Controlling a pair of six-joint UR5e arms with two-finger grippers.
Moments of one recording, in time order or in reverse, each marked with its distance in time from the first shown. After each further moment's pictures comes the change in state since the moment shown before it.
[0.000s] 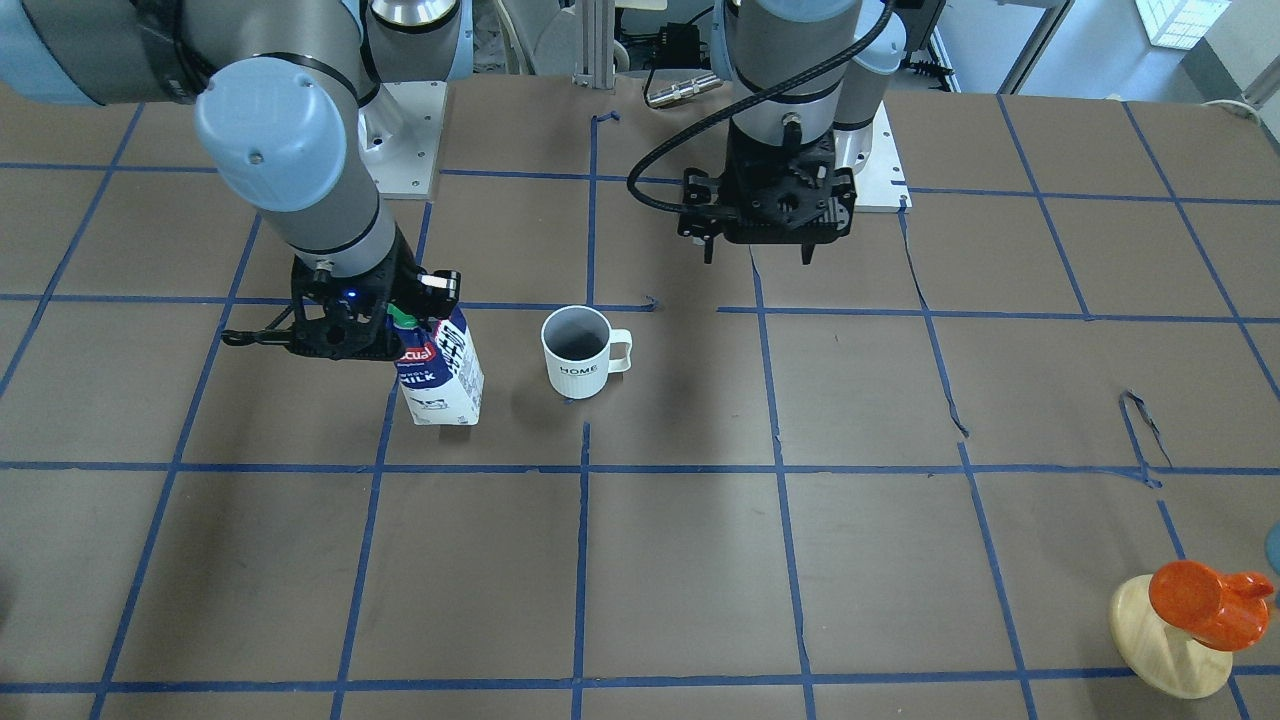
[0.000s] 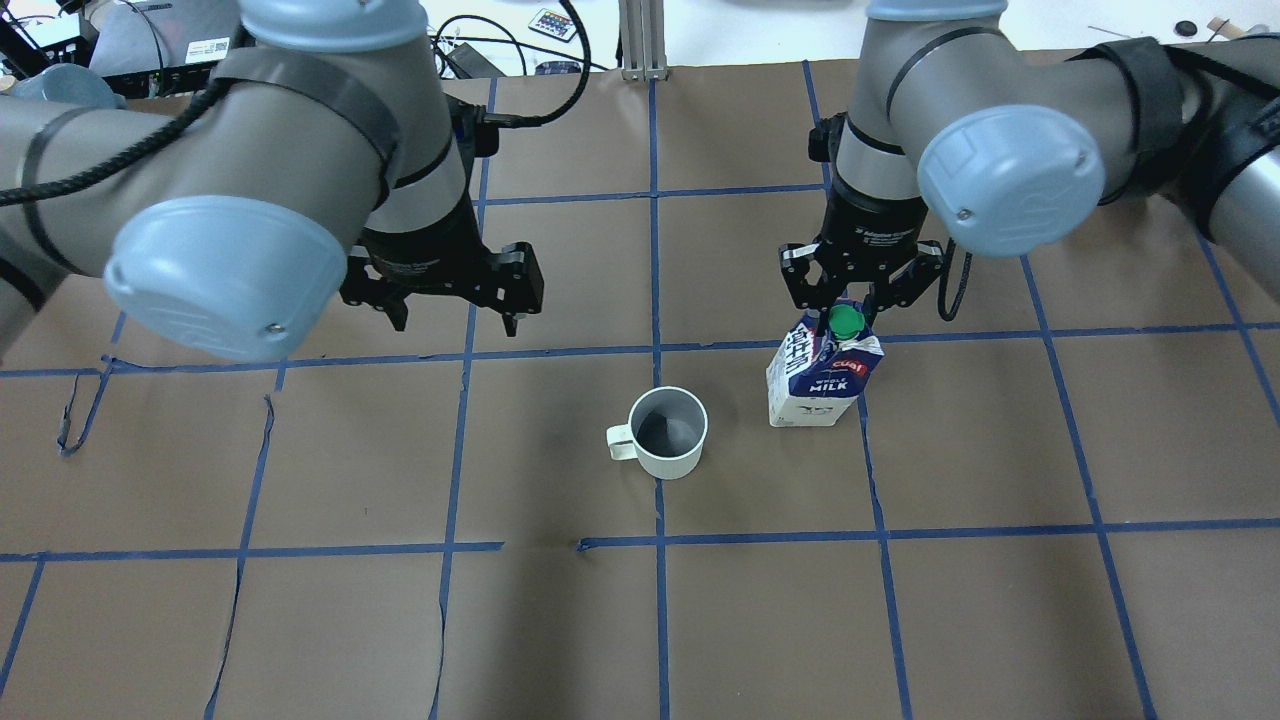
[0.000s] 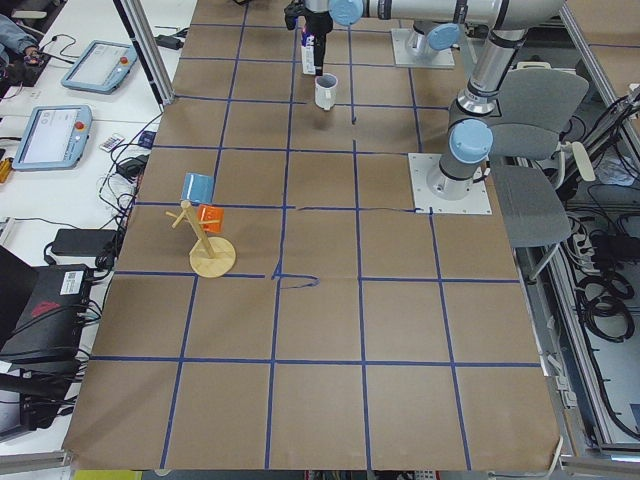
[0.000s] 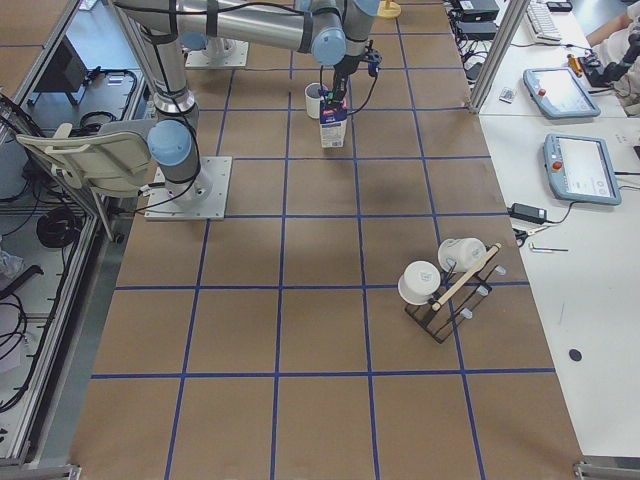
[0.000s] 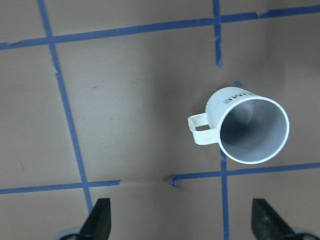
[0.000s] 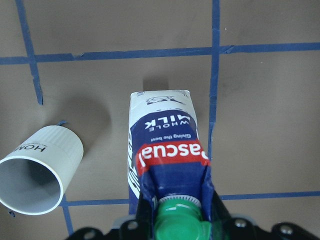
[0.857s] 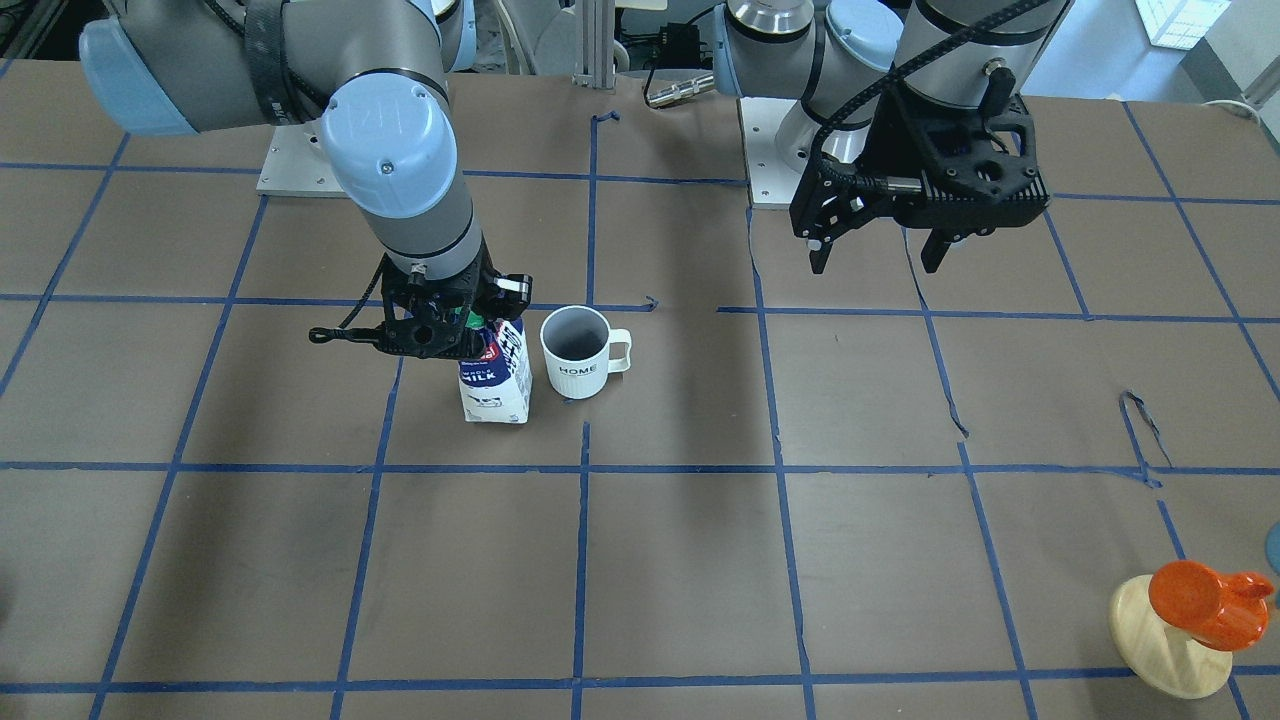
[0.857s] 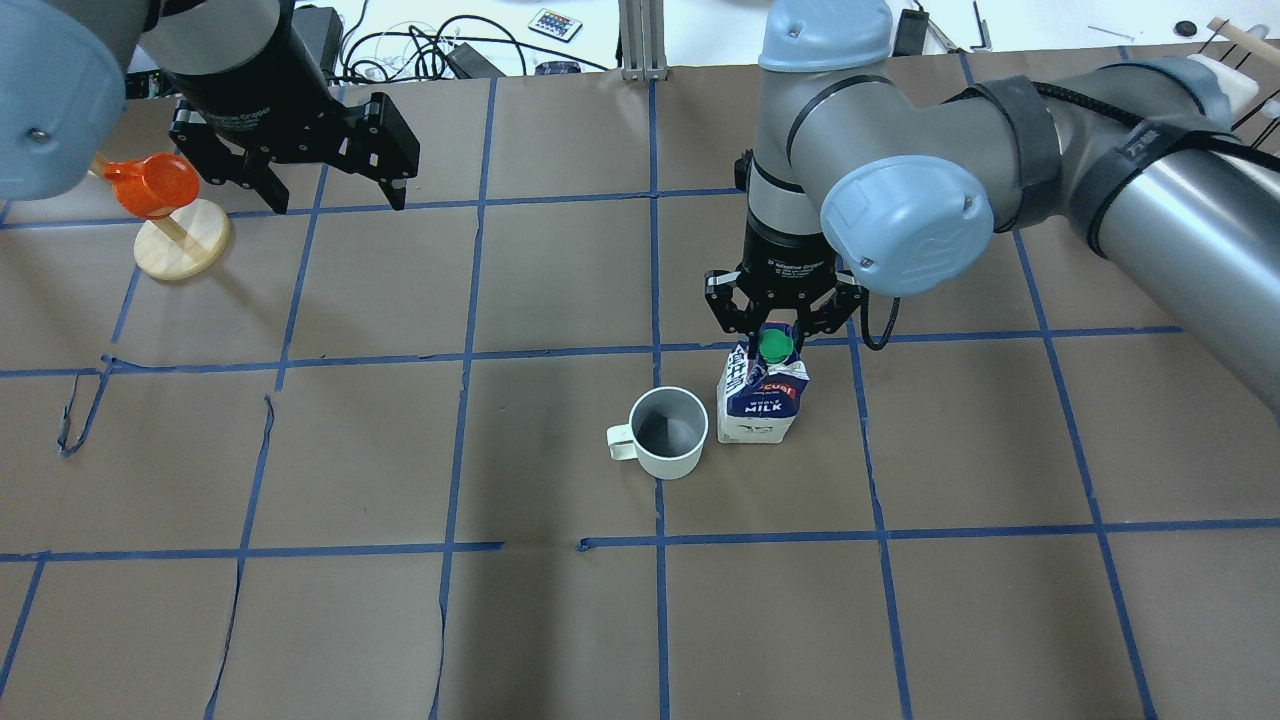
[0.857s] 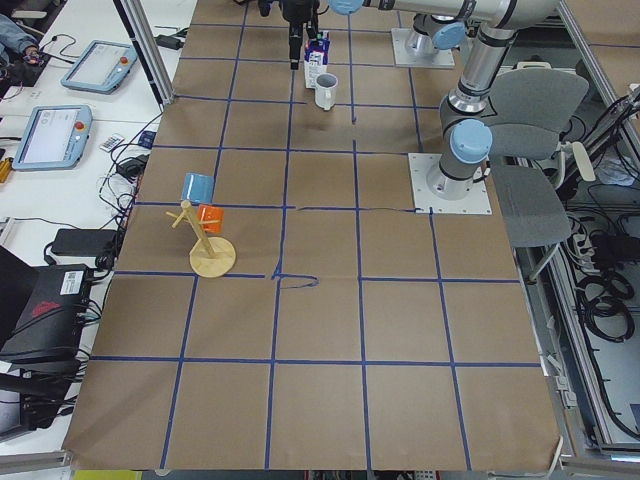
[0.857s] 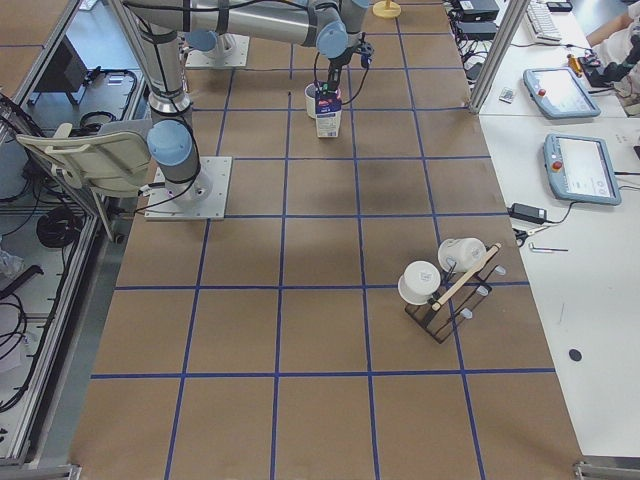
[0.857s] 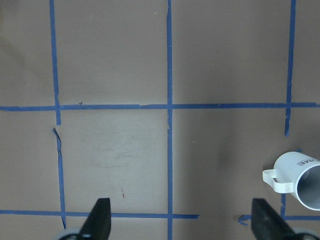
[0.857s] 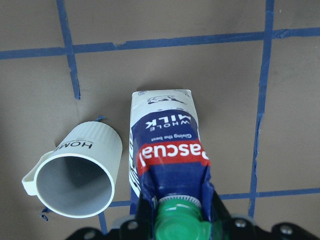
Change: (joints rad) left arm 0.153 -0.029 0.182 -0.050 -0.053 0.089; right arm 0.097 0.034 -0.002 -0.038 0.028 0.119
